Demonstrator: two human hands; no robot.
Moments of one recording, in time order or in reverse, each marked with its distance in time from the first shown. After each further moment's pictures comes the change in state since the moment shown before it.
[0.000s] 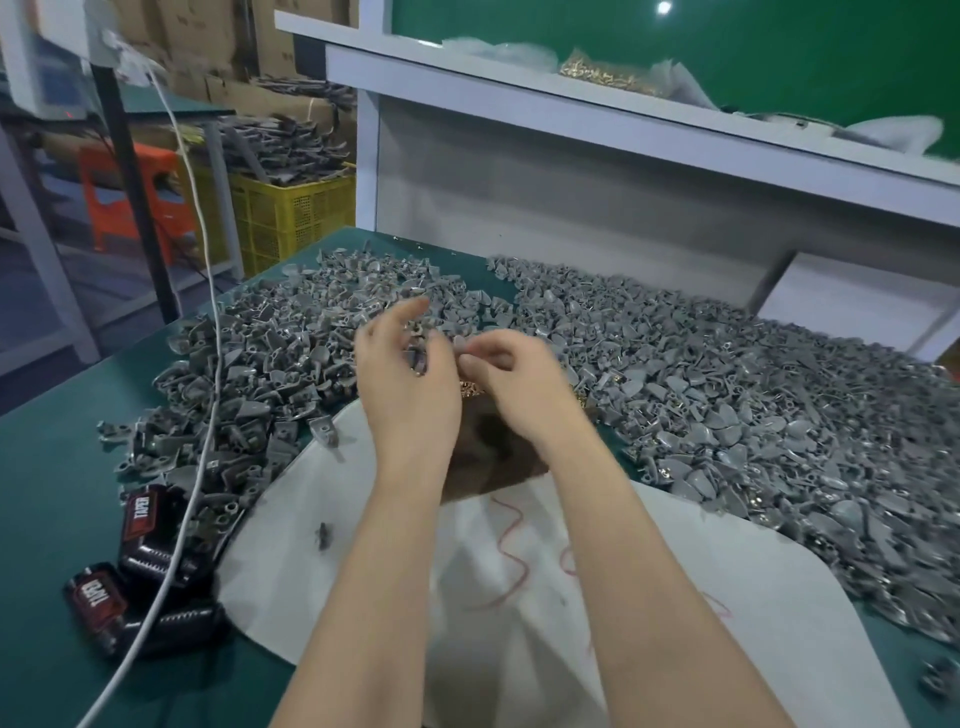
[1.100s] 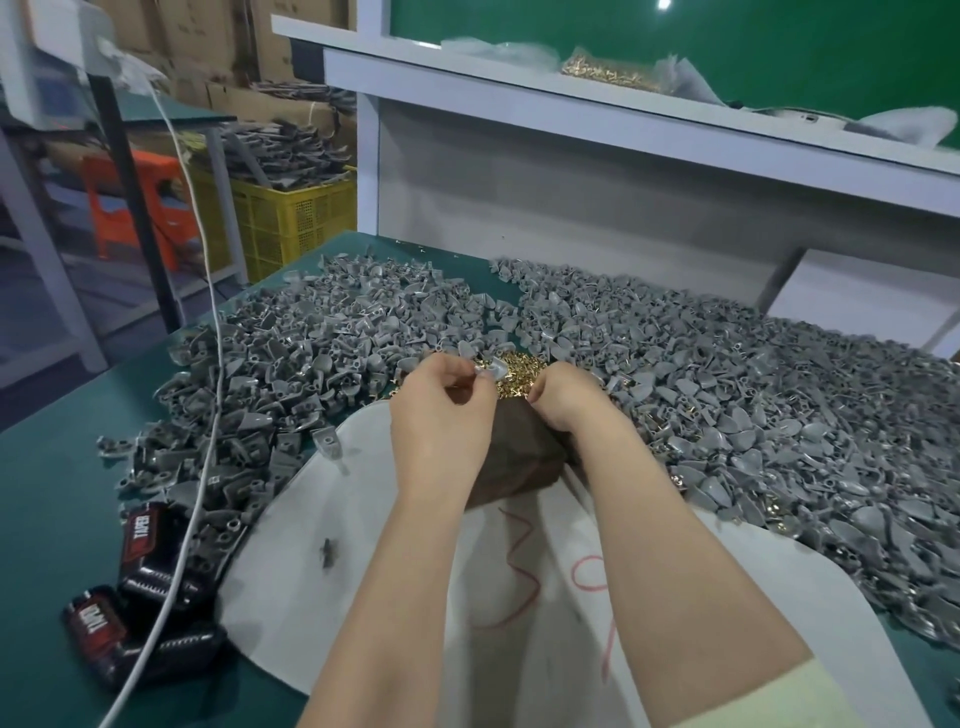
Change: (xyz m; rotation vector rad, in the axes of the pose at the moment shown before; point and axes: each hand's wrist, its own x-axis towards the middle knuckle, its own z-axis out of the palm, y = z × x) left_hand -0.005 -0.015 0.010 0.202 -0.166 -0.049; right_hand 0.048 0.057 -0.029 -0.775 -0.108 0.459
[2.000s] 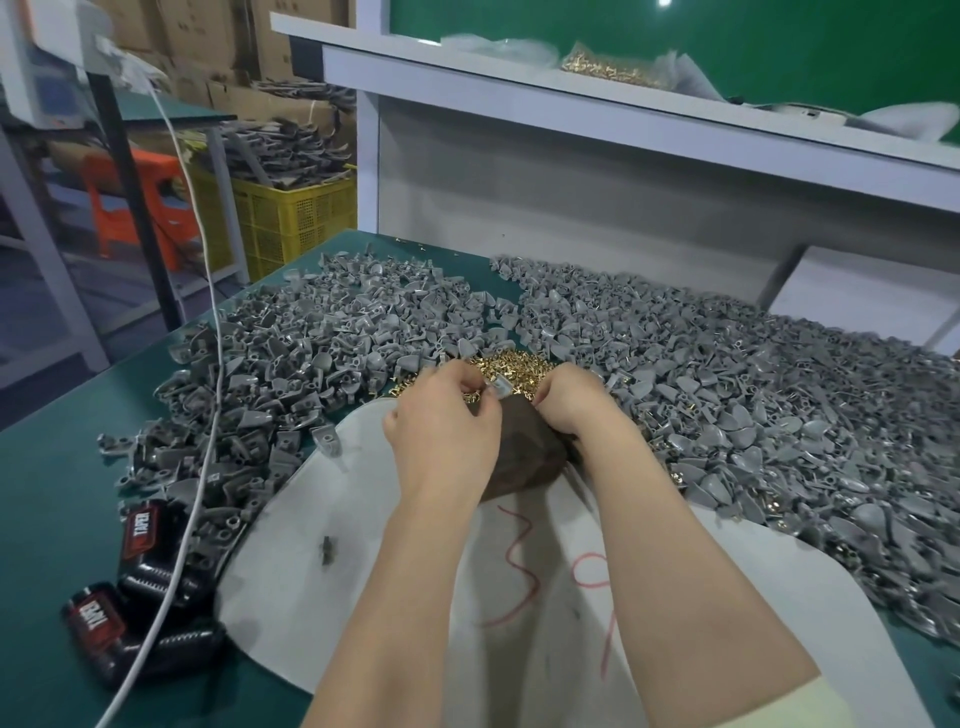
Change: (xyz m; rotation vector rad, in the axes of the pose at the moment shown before) left_hand -0.005 -0.004 0.004 0.310 -0.048 0.026; right_hand 0.000 0.008 0.001 0.022 0.013 0.019
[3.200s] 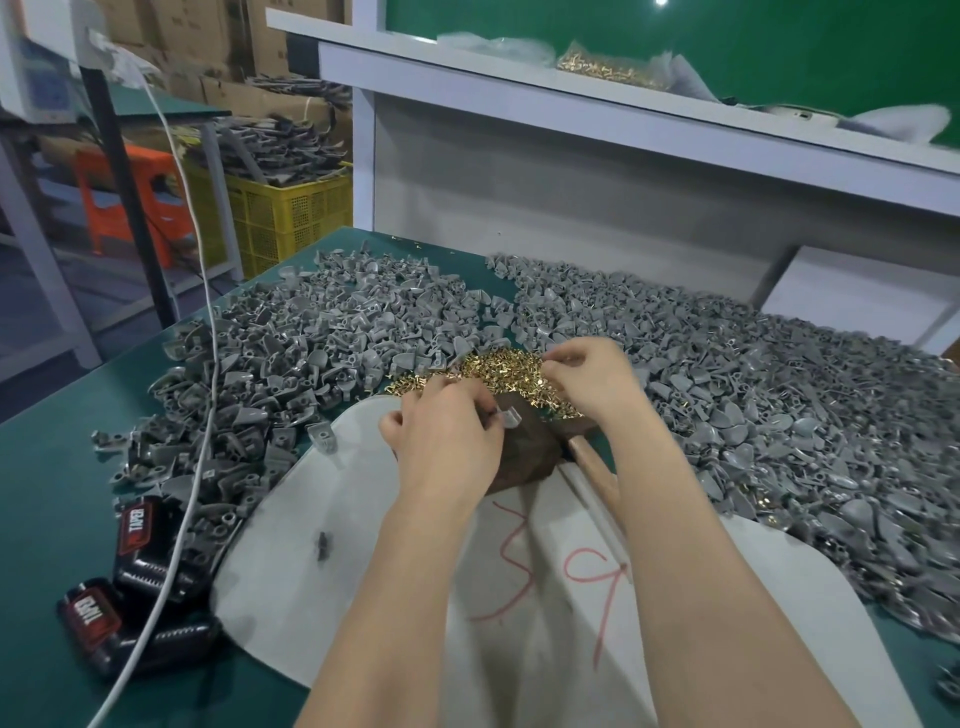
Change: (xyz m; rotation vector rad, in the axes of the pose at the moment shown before) left_hand -0.005 -0.001 0.001 0.259 -0.131 0.029; right_hand -0.029 0.009 -0.026 0.510 0.205 -0.140
